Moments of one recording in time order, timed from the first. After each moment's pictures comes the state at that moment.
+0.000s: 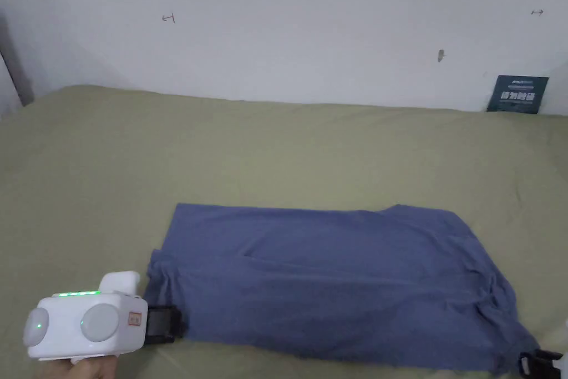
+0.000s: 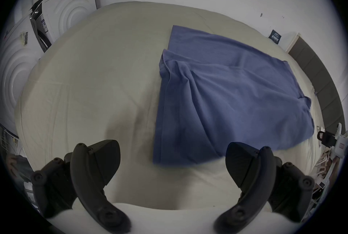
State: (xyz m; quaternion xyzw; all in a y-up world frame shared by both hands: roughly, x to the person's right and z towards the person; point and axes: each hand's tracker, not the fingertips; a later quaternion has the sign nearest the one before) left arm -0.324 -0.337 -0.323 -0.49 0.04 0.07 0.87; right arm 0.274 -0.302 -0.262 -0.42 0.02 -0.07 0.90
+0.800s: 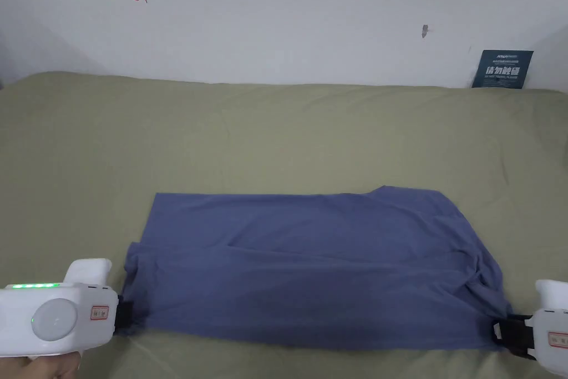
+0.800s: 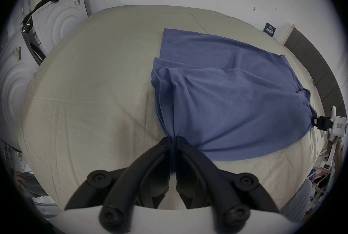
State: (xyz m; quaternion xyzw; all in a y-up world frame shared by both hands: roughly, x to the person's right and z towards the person) left arm -0.319 -0.293 -0.307 -0.48 0.01 0.05 0.87; right arm 0.276 -0.312 -0.293 -0.45 0.03 -0.08 0.89
